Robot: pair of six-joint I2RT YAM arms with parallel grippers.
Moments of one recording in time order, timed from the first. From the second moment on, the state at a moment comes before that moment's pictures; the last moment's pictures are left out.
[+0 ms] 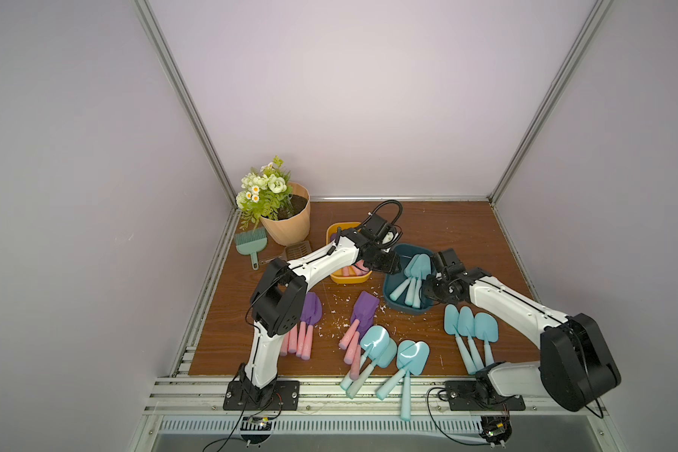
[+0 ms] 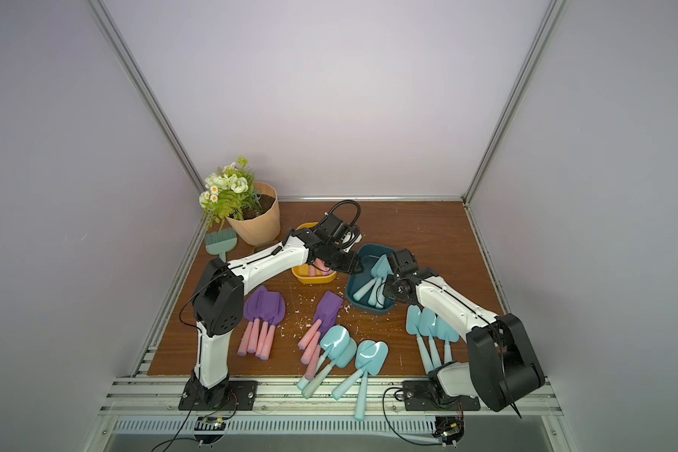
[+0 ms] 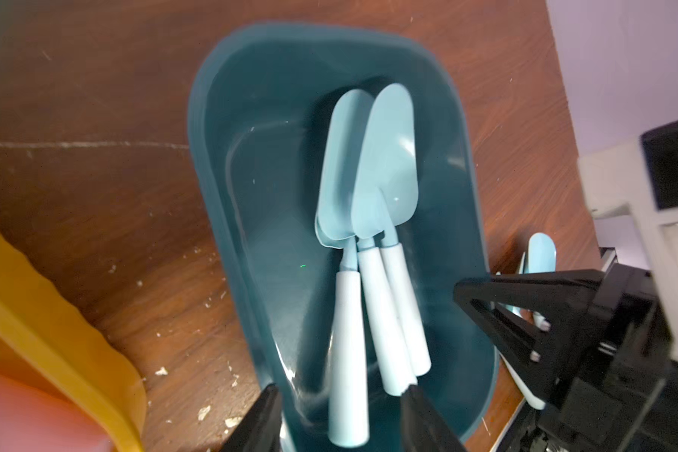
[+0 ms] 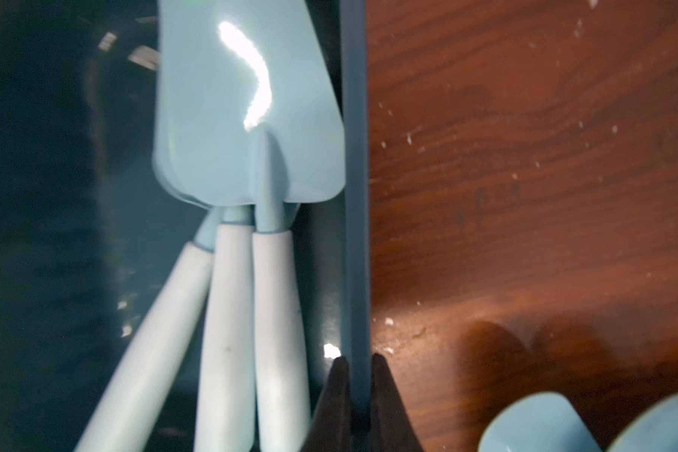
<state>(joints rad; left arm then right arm) -0.73 2.02 1.69 -0.64 0.36 -0.36 0.40 1.40 0.84 -0.54 0.17 0.63</state>
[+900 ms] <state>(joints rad) -0.67 1.76 1.40 -0.67 0.12 -0.39 0.35 1.66 1.28 -0.58 0.26 0.39</state>
